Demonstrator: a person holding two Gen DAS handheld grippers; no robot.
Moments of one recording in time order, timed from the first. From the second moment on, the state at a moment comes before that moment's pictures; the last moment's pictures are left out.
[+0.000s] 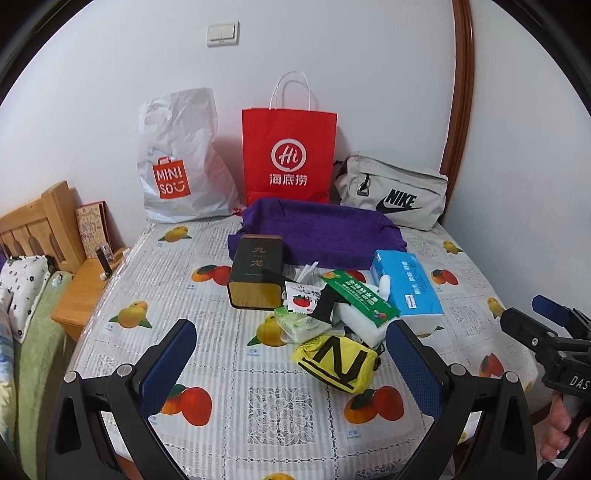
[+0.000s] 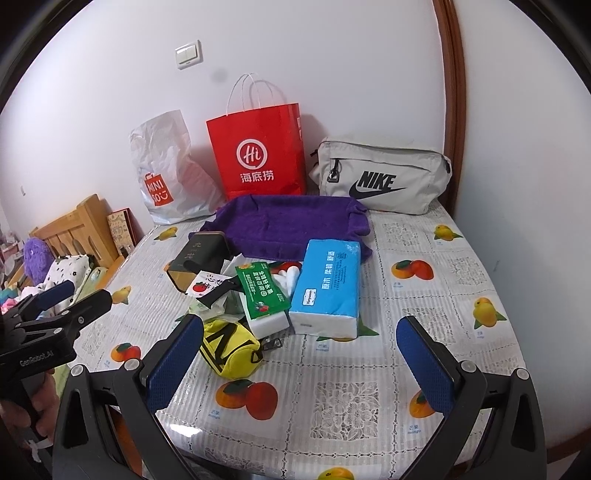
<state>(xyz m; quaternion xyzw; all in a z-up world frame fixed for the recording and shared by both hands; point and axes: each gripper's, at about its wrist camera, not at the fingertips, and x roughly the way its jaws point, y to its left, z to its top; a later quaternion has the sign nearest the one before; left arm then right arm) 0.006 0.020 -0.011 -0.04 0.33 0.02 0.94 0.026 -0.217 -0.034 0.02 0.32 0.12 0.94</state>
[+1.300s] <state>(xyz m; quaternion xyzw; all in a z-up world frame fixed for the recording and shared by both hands) 0.153 -0.035 -0.106 0.08 0.43 -0.09 0.89 0.116 -0.272 -0.127 0.07 0.41 0.08 0.91</state>
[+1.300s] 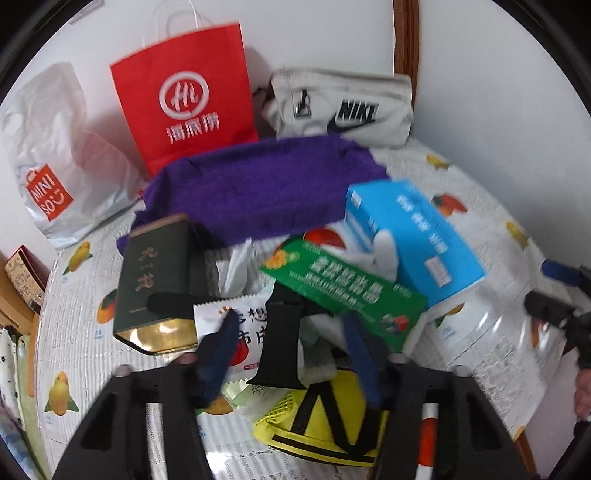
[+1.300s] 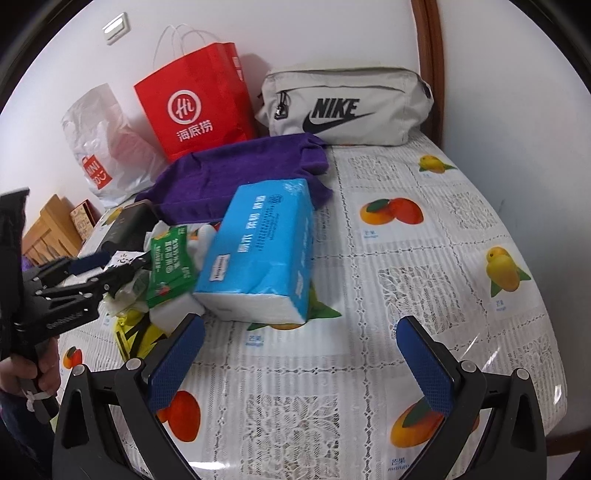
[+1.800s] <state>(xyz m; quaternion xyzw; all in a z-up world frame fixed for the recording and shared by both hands) 0.170 -0.035 -0.125 0.10 0.48 -0.10 0.87 0.139 -0.276 -0.140 0.09 0.43 0.09 0.89</state>
